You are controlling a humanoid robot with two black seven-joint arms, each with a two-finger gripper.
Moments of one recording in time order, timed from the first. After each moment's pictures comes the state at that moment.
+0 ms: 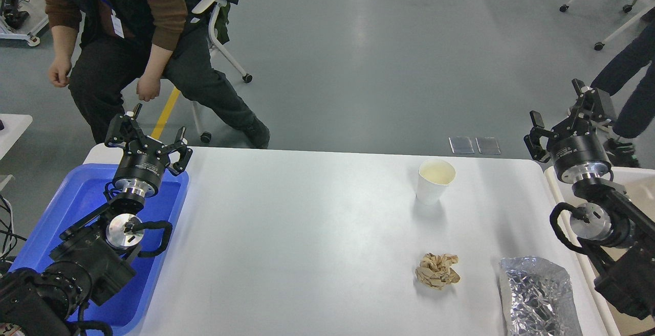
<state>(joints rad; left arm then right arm) -0.71 0.21 -0.76 -0.21 -0.11 -0.63 -0.56 0.55 -0.39 1.06 0.77 -0.35 0.06 0.48</state>
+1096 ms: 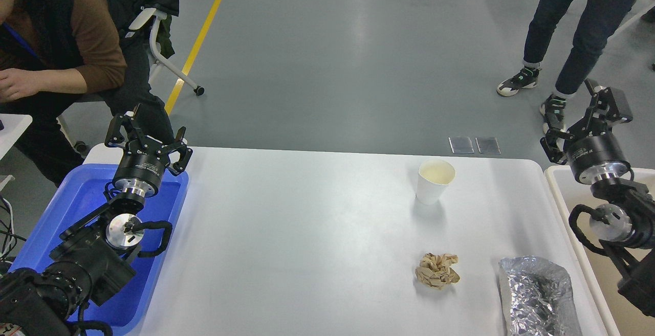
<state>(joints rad) -0.71 0.21 -0.76 -0.21 -0.11 -0.63 -0.56 0.56 -0.46 1.00 0.77 -0.34 0.06 0.47</state>
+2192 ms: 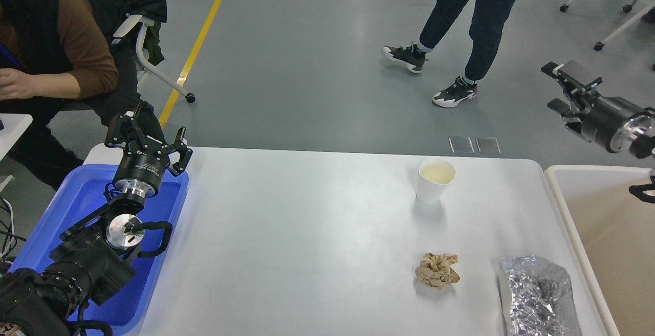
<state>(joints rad) -0.71 0.21 -0.76 -0.21 -0.11 -0.63 -0.56 1.06 -0.78 0.01 0.80 -0.43 0.05 0.47</state>
